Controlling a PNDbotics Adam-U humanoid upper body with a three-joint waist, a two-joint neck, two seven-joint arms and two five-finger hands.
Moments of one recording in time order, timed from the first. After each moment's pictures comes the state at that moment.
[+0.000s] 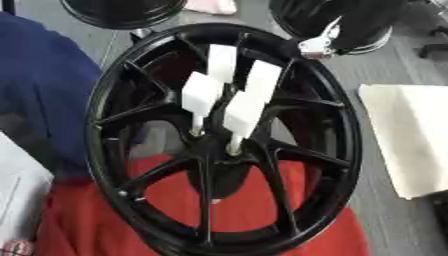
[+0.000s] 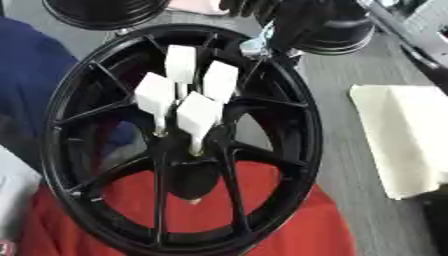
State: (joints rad) left arm -0.52 0.92 0.04 -1.55 0.63 0.04 0.30; right arm -1.00 -0.96 0.49 -1.86 -0.02 0.49 0.56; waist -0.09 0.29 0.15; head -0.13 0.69
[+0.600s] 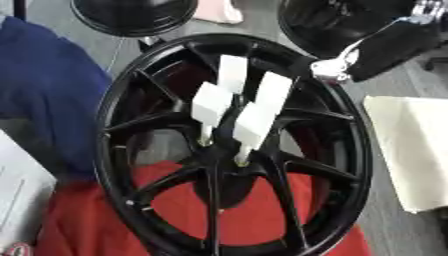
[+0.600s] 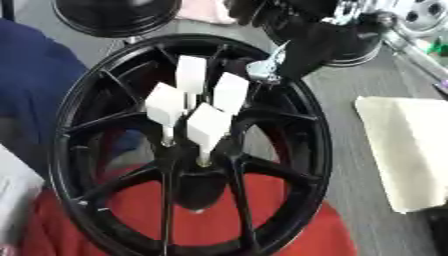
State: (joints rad) left arm -0.52 0.92 0.03 -1.55 0.62 0.05 0.30; right arm -0.93 -1.03 0.47 -1.99 -0.07 0.55 0.38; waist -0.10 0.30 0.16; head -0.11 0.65
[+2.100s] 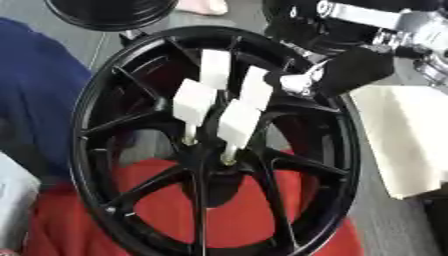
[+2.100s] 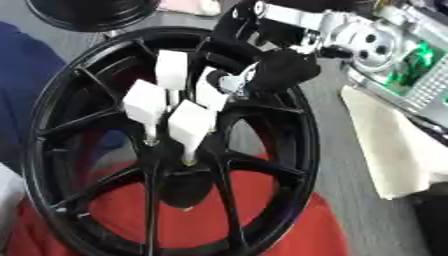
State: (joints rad) left arm -0.50 0.92 0.03 -1.54 0.61 0.05 0.29; right arm -0.98 -1.00 0.60 -1.99 -0.10 0.61 0.26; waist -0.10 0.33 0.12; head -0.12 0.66
